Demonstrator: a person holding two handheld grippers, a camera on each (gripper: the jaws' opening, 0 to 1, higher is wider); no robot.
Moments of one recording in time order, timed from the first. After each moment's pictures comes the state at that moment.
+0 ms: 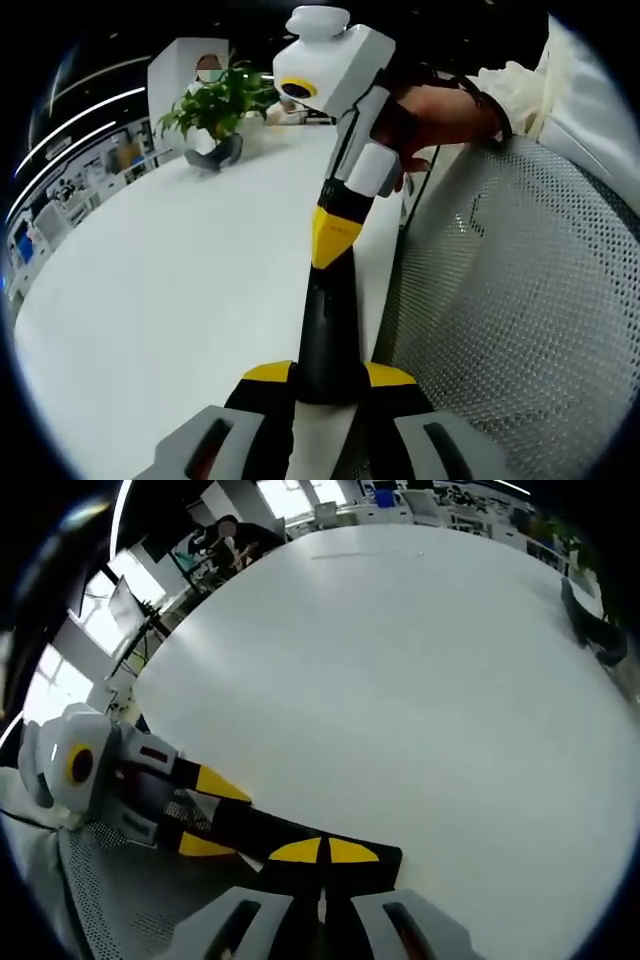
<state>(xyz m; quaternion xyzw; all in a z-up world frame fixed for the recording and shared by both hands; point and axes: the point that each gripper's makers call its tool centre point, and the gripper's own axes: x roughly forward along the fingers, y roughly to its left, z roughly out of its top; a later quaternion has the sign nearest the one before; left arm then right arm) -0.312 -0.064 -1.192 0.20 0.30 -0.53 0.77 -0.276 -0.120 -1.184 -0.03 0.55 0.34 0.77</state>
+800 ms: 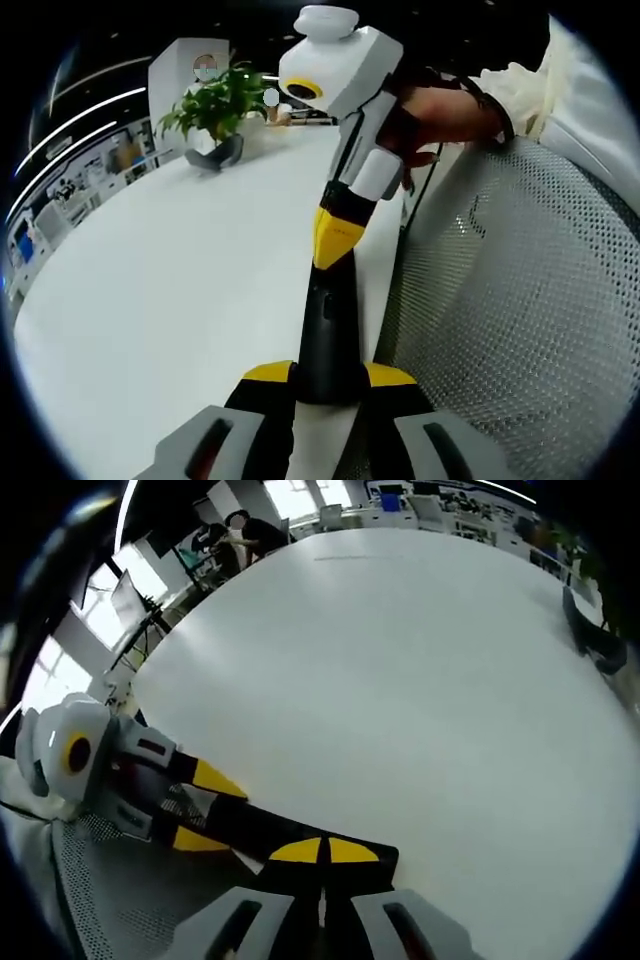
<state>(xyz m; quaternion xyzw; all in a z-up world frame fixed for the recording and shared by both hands) -0.311 -0.065 -1.192 0.20 0.30 -0.53 0.77 -0.275 -0.123 -1.186 -0.04 0.54 0.34 0.77</state>
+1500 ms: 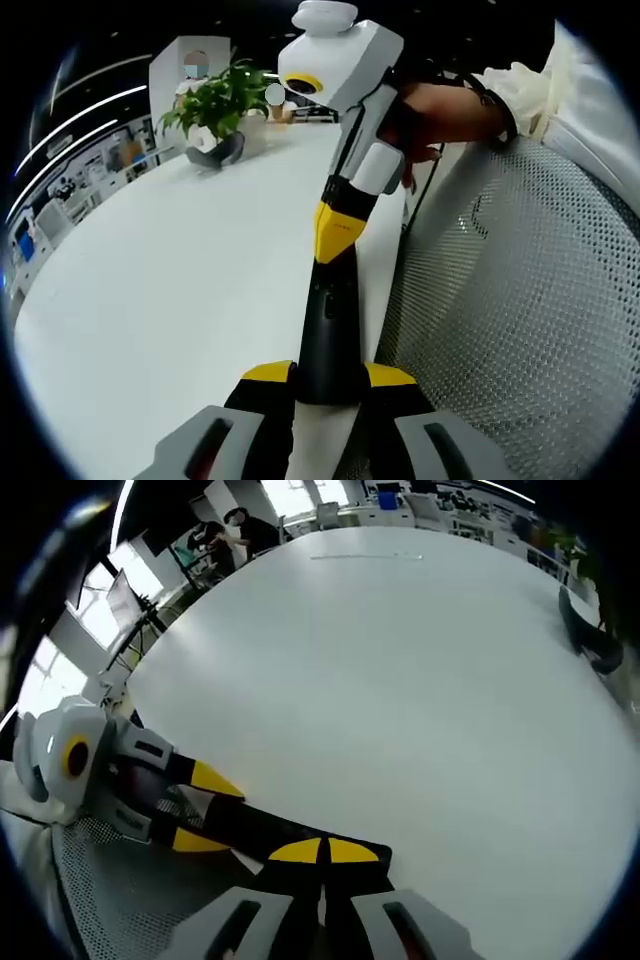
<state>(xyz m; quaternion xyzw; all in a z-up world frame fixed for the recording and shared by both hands) -0.311 -0.065 -1.192 0.20 0.31 -0.53 0.77 -0.274 -0.126 -1.179 -0.02 0.55 0.33 0.77</state>
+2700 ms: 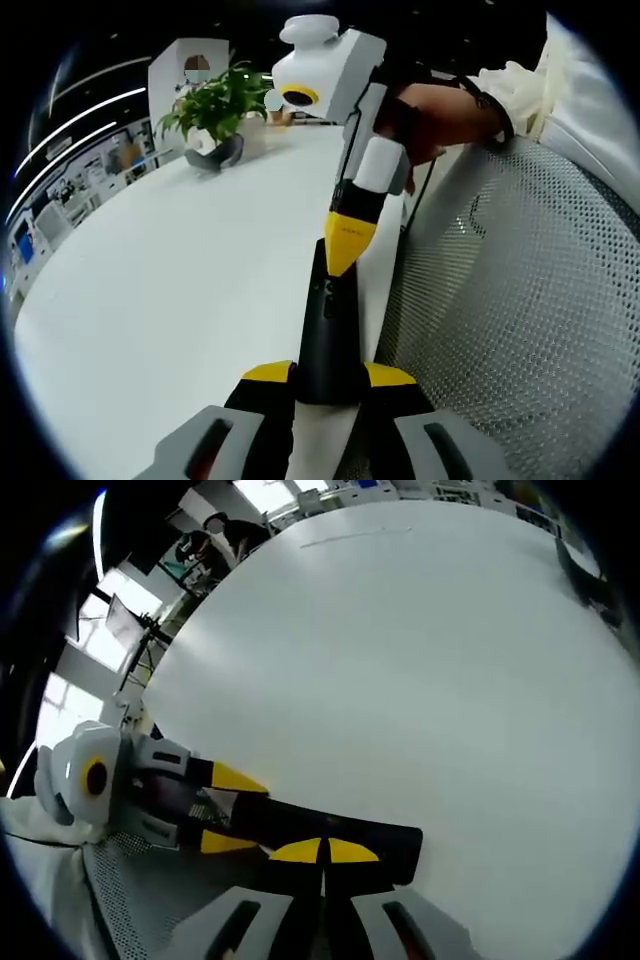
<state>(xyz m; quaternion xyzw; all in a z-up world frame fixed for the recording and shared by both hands) -0.311 -0.065 -1.192 0.20 0.30 -0.53 0.77 -0.290 -0.117 -1.184 0.03 0.59 0.34 0.73</state>
